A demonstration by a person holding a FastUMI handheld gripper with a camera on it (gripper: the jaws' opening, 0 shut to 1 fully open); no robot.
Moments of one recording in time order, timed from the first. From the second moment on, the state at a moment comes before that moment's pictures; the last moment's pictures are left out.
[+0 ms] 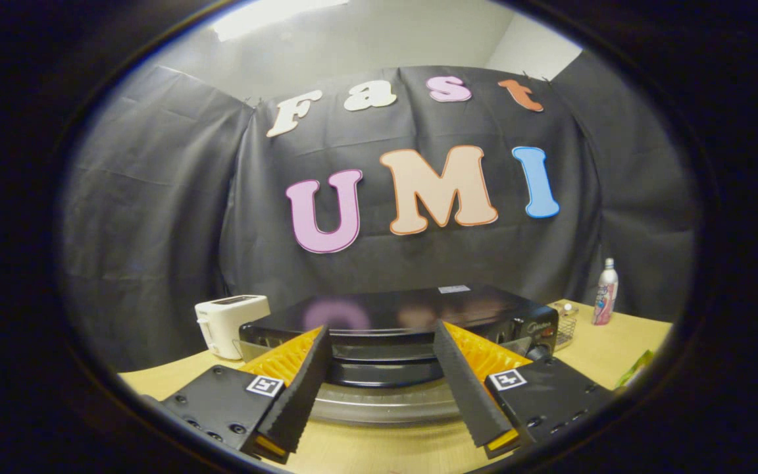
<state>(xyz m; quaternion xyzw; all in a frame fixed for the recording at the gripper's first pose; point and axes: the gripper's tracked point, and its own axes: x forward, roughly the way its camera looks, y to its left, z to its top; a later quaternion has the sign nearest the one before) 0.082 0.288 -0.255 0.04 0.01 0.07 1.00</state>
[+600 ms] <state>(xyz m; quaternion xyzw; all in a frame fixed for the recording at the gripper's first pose) -0.010 0.275 -0.311 0.05 0.09 0.09 0.99</state>
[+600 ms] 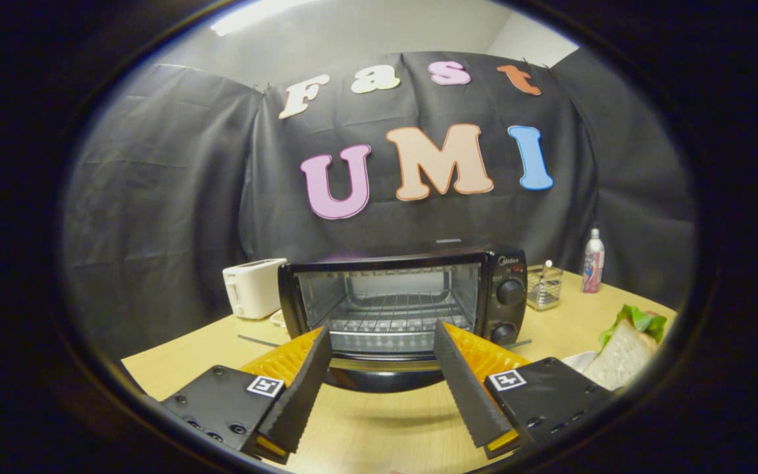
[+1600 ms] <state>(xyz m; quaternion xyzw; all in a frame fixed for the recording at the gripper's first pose) -0.028 0.279 -0.362 0.09 0.21 0.15 0.96</state>
